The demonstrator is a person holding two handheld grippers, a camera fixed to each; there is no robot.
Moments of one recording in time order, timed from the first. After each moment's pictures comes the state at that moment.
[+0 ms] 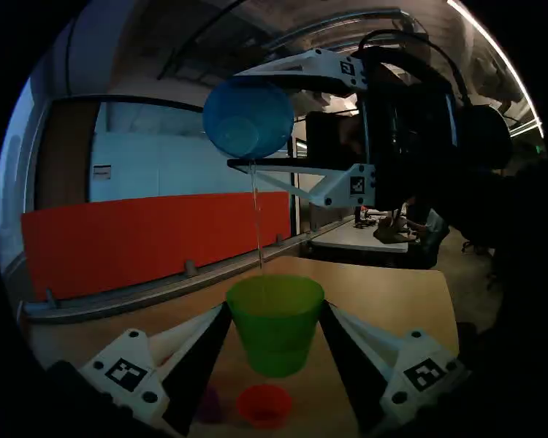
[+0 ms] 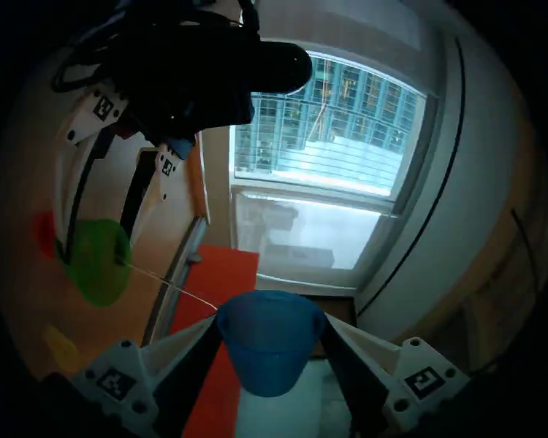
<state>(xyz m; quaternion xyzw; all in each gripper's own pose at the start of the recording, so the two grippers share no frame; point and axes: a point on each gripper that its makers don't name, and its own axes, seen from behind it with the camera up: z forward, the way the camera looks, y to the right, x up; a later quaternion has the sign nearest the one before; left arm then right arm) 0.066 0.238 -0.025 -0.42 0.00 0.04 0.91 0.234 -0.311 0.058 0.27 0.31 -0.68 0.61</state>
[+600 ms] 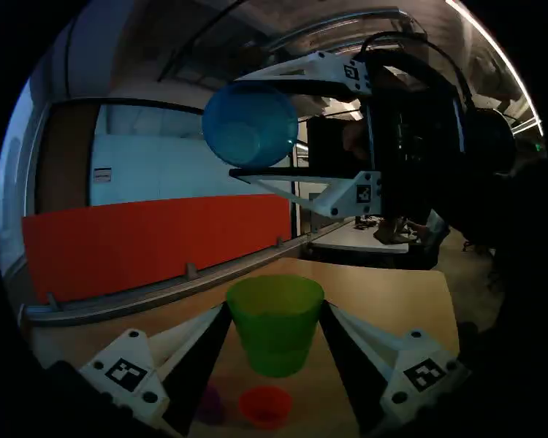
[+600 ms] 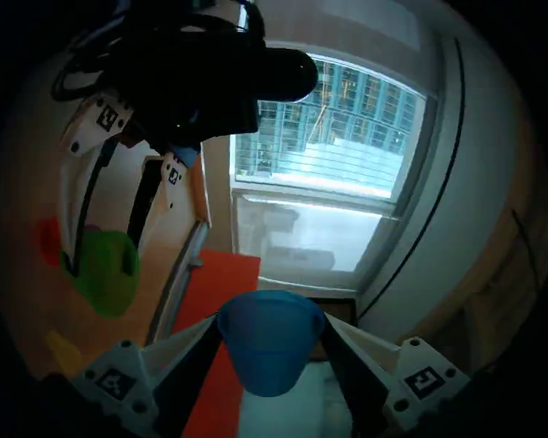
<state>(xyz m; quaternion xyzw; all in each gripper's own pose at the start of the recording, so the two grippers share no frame) 0.073 0.235 -0.027 -0.42 0.00 0.04 0.91 0.231 -0.309 0.045 0.28 0.30 -0.65 0.63</state>
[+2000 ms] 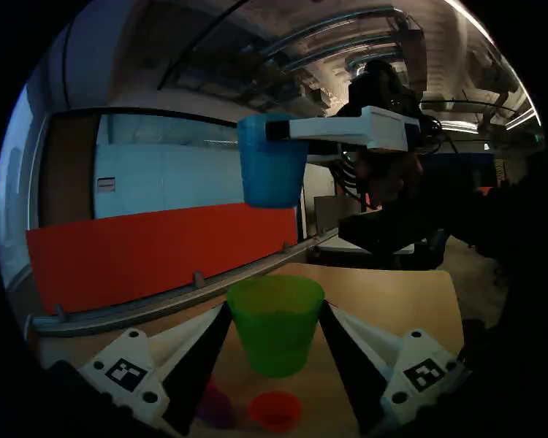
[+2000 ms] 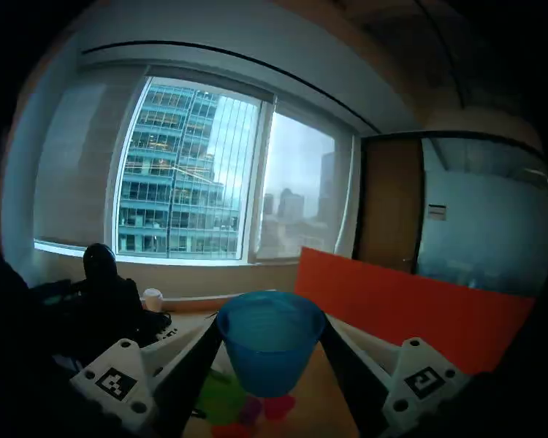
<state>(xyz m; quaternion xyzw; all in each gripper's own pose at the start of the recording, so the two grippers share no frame) 0.090 0.228 -0.023 -0.41 0.02 0.05 0.91 0.226 -0.288 -0.004 0.47 0.02 -0.05 0.88</state>
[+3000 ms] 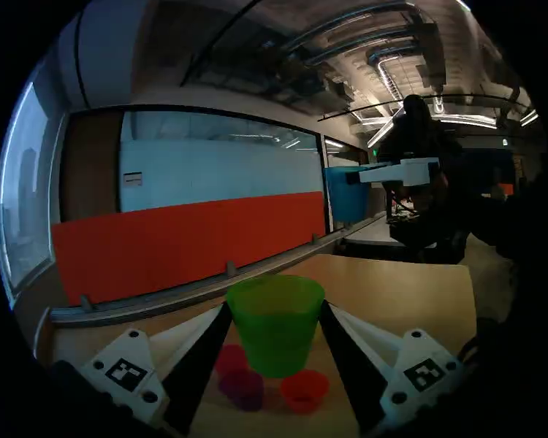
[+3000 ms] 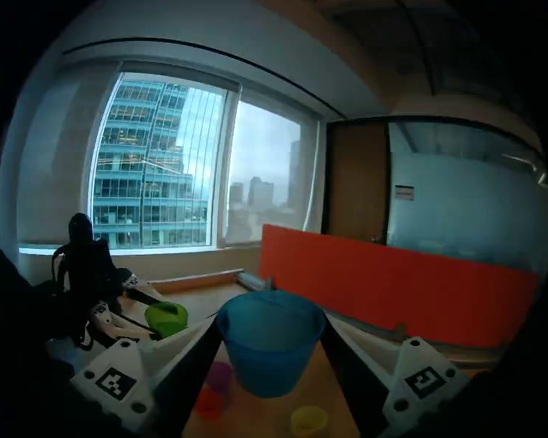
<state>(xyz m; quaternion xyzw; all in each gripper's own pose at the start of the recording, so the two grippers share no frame) 0.083 0.166 -0.019 -0.35 0.00 0.06 0.94 0.177 -0.192 0.005 0.40 -0.01 -0.04 0.92</state>
